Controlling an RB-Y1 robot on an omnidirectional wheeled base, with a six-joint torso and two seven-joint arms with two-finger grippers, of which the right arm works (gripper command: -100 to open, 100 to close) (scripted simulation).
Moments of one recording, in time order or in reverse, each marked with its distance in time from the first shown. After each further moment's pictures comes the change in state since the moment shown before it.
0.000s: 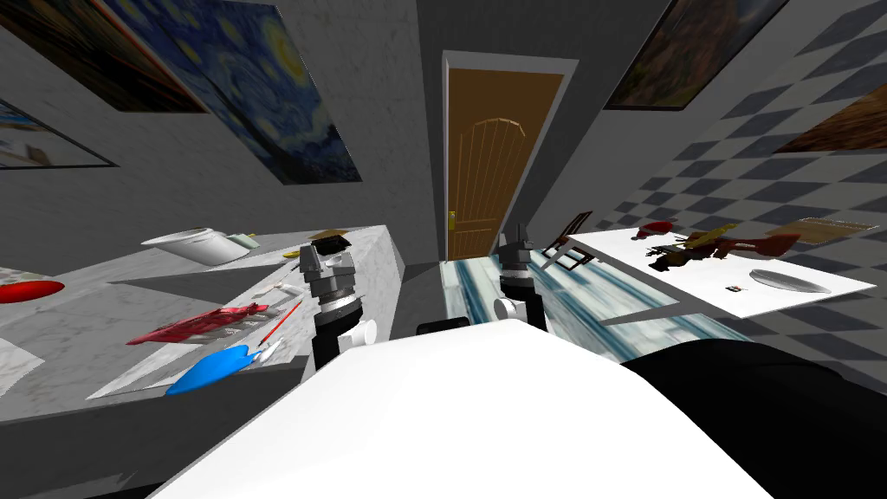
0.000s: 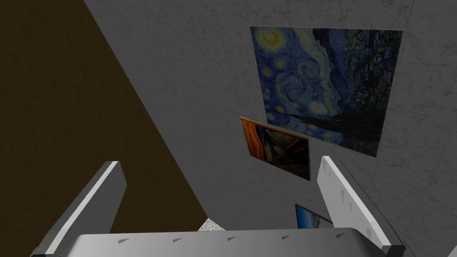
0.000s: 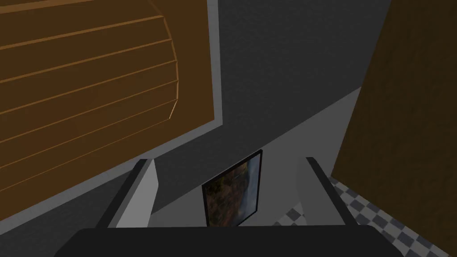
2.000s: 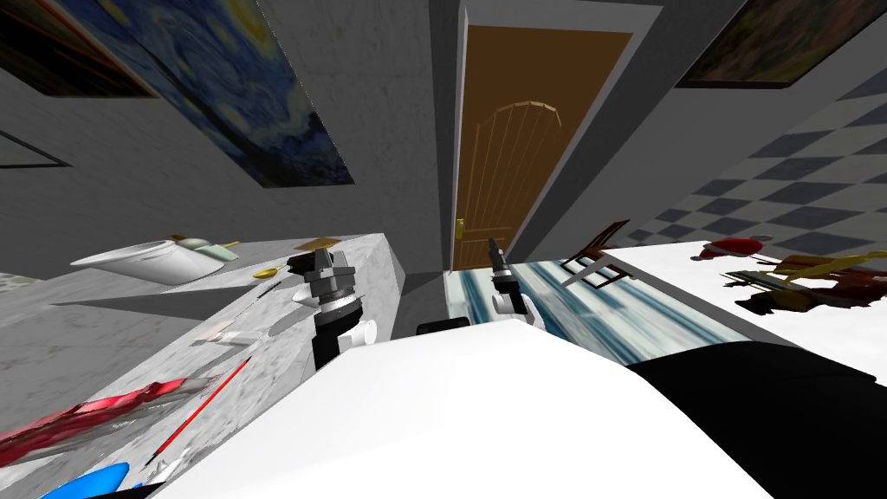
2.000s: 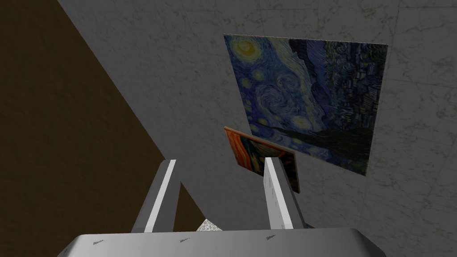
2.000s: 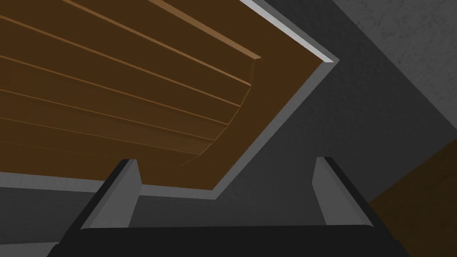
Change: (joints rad) arm -0.147 -0.082 -0.093 0.341 0.204 0.028 0.372
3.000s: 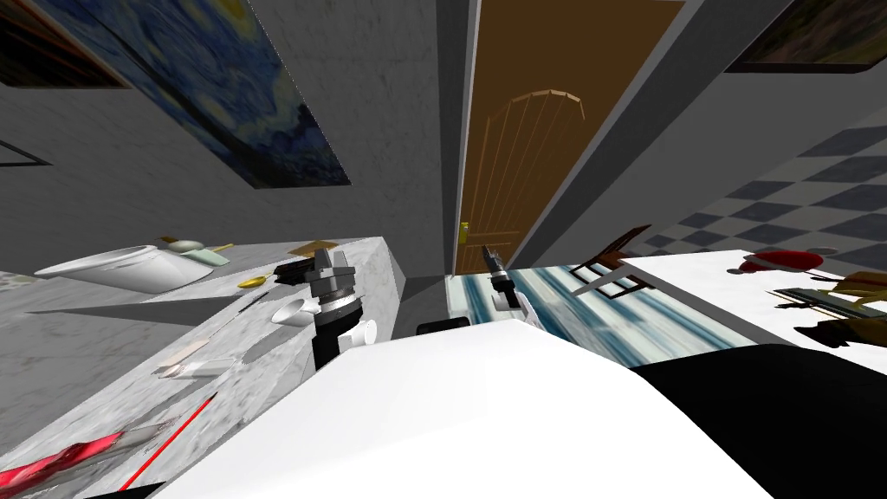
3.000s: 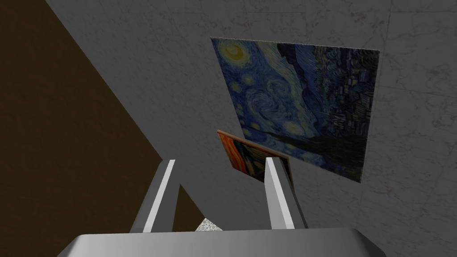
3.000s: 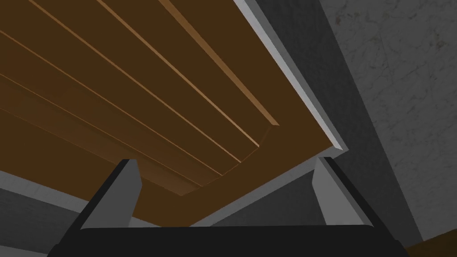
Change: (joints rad) arm -0.082 -0.018 -0.049 0.192 0.113 0.011 0.208
